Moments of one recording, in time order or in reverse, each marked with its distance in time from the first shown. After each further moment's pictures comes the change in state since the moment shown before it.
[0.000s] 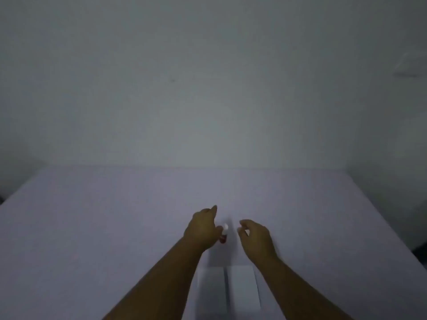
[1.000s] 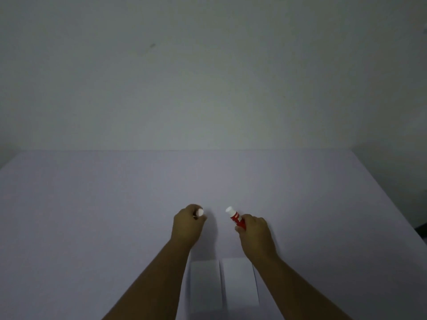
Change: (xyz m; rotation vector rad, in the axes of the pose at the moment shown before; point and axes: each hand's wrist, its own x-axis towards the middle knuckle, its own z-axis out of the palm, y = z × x) left_hand 0.027 -0.036 0.034 -0.398 0.224 -0.271; right_hand 0.022 0.034 0.023 -0.240 0.012 -0.004
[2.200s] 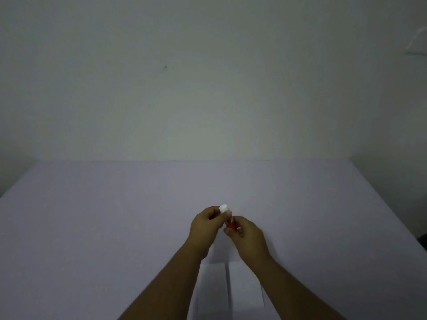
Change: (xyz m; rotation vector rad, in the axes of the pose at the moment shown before) left_hand -0.043 0.040 -0.008 -0.650 -0.217 -0.026; right_hand -0.028 -0.046 -0.022 0.493 -0.125 -0.002
